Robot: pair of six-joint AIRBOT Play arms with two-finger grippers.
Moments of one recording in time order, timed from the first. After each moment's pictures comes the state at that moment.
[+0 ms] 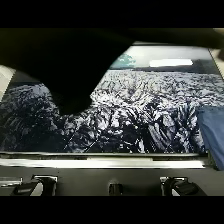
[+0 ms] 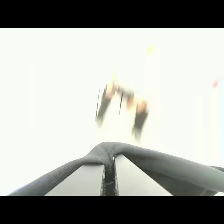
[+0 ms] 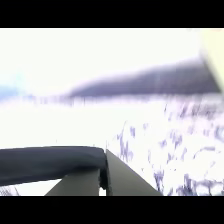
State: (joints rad) left arm 0.14 -0.67 1.38 0.69 -0.64 -1.33; right arm 0.21 -0.89 1.71 -1.98 1.22 1.86
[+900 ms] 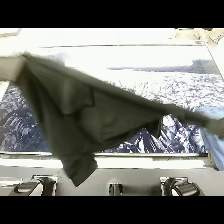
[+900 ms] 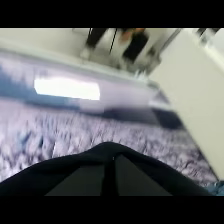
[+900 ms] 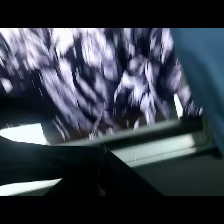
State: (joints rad) left arm 0.04 -0.79 1.16 0.71 -0.81 -1.39; right arm 0.21 -0.66 1.30 -1.83 1.78 1.90
